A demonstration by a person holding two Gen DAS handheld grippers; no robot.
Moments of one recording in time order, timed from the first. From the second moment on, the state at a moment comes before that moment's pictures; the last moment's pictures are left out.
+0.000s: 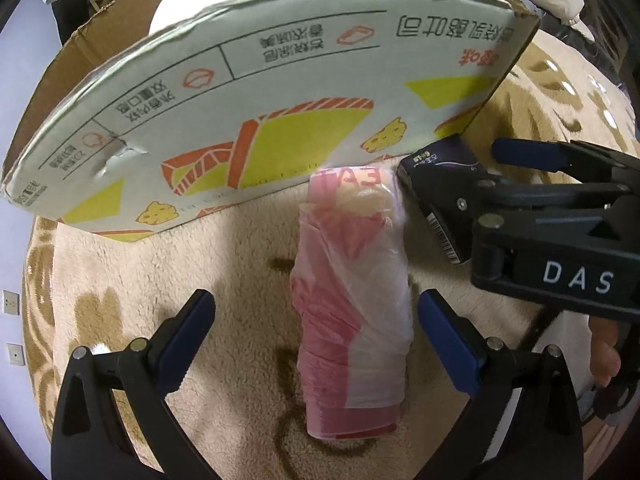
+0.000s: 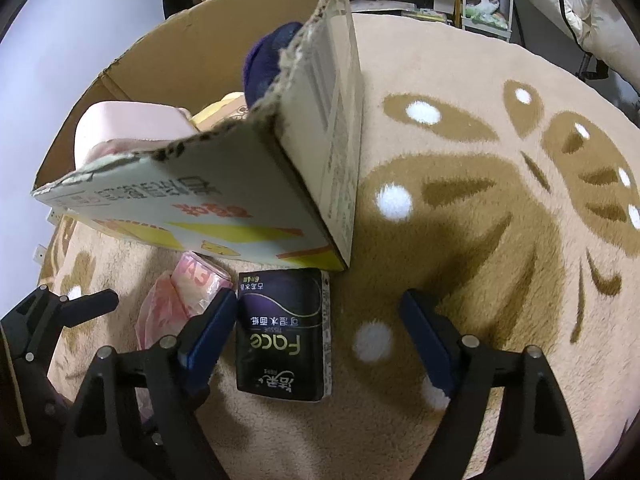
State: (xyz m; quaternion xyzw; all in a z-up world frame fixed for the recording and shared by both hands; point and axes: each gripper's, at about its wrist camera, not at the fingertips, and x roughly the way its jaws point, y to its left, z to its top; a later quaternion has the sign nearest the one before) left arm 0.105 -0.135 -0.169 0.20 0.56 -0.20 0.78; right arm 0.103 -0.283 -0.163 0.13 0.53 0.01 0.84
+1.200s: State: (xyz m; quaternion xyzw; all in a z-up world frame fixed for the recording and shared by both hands) left arm 0.085 -0.123 -0.178 0.17 0.58 -0.22 0.77; right arm 0.080 -0.247 -0.163 0.10 0.53 0.02 0.84
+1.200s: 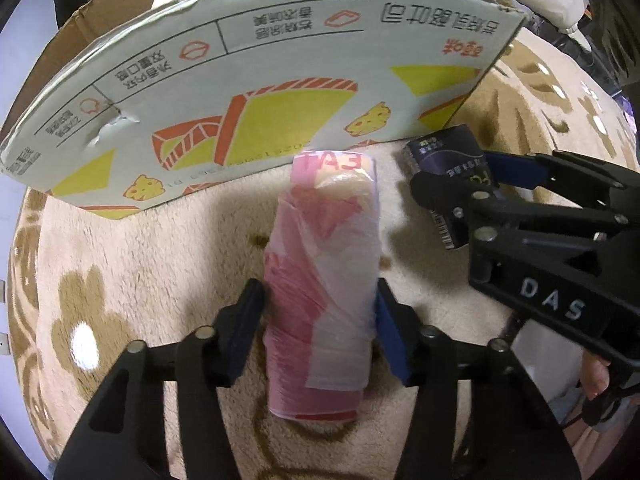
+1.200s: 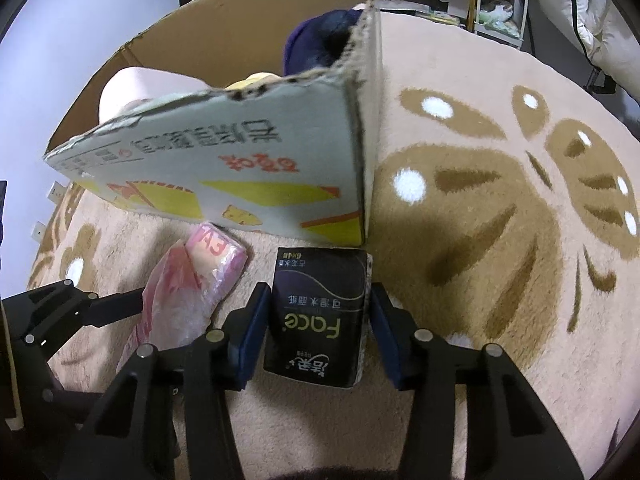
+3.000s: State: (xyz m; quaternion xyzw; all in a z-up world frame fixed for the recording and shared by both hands) left arm 0.113 -0.045 0.010 0.09 0.30 -0.08 0.95; right arm 0.055 -0.221 -0.014 0.05 0.32 0.04 0.95
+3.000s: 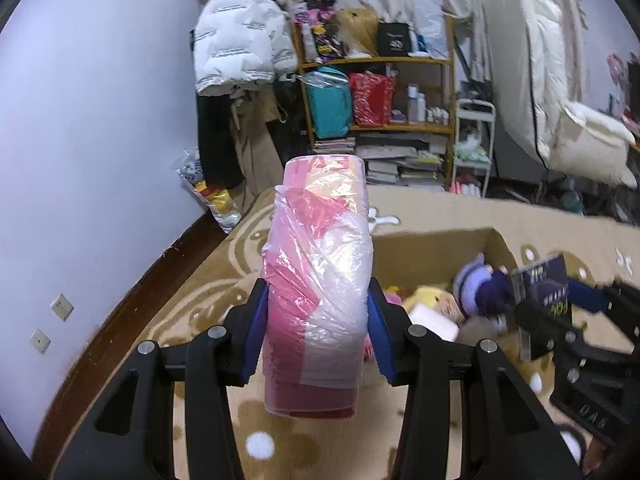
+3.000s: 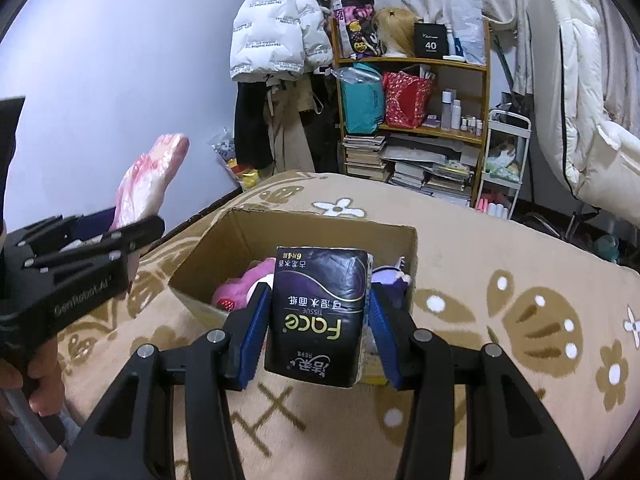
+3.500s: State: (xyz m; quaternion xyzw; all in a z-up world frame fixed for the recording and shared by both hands) left arm 0.162 -0.049 -0.023 0.08 0.34 -0.10 0.93; right arm 0.116 -0.236 -0.040 0.06 0.34 0.04 0.94
